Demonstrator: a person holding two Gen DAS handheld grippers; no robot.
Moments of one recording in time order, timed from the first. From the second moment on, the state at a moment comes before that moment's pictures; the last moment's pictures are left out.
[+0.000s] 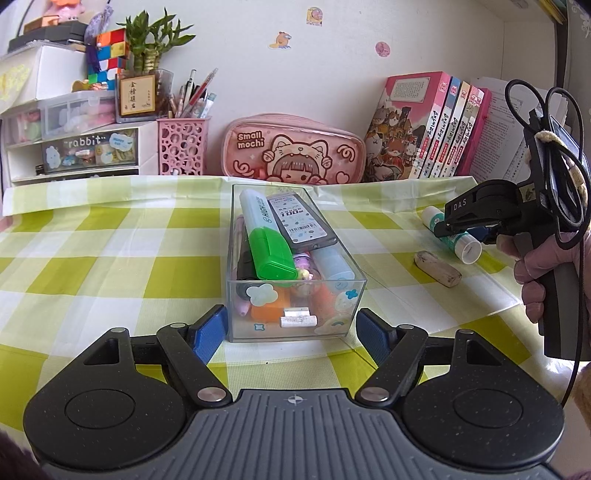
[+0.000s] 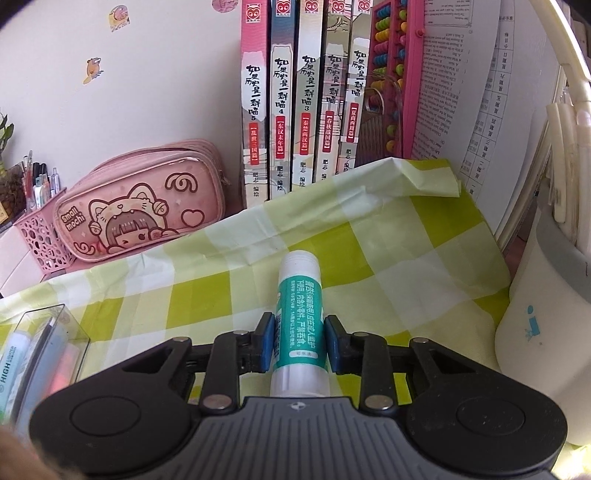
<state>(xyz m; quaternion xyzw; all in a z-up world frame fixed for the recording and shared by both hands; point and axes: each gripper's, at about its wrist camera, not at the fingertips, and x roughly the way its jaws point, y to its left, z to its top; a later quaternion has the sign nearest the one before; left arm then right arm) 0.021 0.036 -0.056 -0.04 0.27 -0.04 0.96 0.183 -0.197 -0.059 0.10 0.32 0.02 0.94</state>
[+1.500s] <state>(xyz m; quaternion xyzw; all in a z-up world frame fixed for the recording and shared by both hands) 0.021 0.036 -0.056 -0.05 0.26 -0.04 0.96 0.142 -0.079 -0.001 0.18 0.37 0.21 0.89</state>
